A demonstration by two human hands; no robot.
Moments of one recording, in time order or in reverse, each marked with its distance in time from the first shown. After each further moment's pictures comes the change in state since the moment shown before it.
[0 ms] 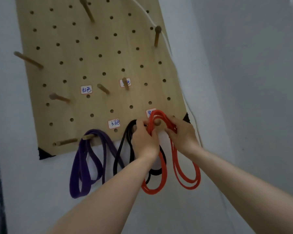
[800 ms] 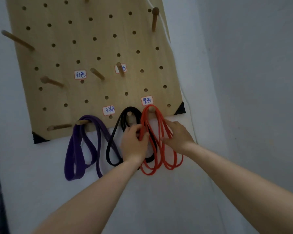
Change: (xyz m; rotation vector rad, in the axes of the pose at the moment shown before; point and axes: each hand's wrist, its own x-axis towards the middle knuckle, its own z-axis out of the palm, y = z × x) left_hand -0.026 -0.053 -0.011 0.123 -0.102 0.066; right_hand -0.014 0.052 0.008 -0.238 -0.296 0.134
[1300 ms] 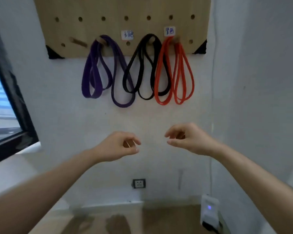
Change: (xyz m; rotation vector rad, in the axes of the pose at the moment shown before) left_hand -0.182 -0.098 -0.134 0.058 -0.871 -0.087; right_hand -0.200 -0.021 0.023 0.059 -0.519 -0.043
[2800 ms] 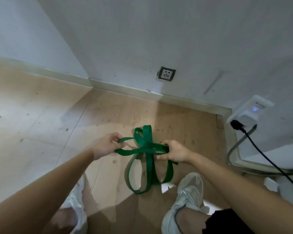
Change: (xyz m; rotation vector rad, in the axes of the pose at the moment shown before) left_hand -0.315 -0.207 0.331 -0.647 -0.136 -0.925; right_hand -0.197 0.117 0.386 0.126 -0.854 0.532
